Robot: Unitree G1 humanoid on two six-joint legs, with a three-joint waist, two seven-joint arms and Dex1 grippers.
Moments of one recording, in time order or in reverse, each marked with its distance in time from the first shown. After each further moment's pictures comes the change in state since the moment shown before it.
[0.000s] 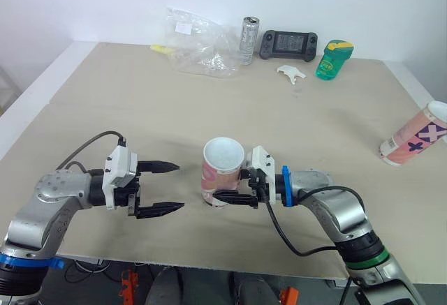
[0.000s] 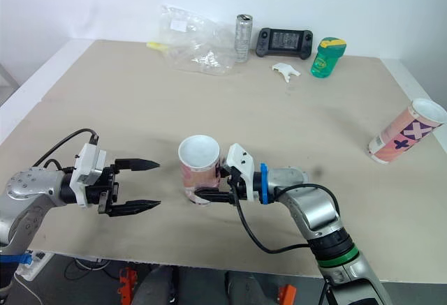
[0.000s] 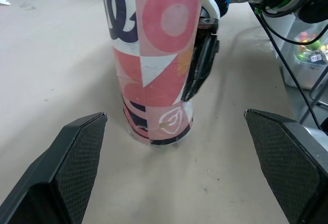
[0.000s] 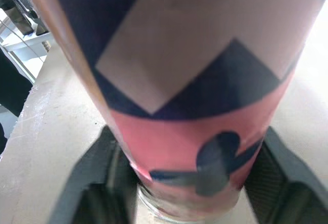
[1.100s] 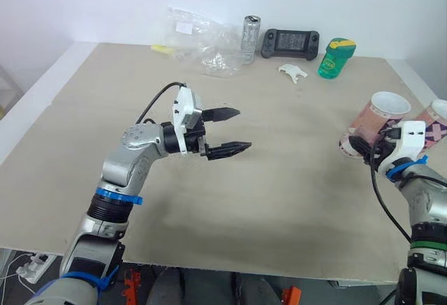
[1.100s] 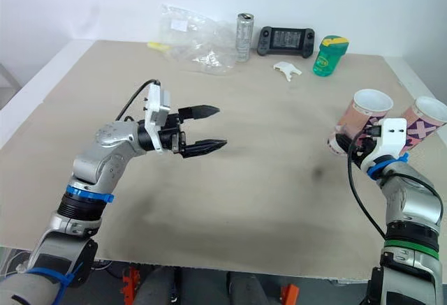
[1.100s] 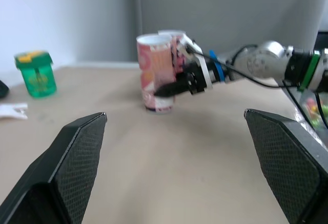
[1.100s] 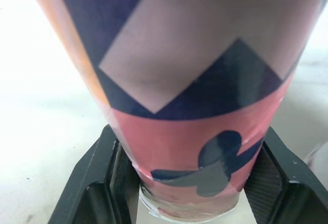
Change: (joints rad) left arm -0.531 -0.411 -0.205 0.350 0.103 0.002 0.155; right arm -0.036 -0.204 -0.665 0.645 -0.026 -0.166 -0.440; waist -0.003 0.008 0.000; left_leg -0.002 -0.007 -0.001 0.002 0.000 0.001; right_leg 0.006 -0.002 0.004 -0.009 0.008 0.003
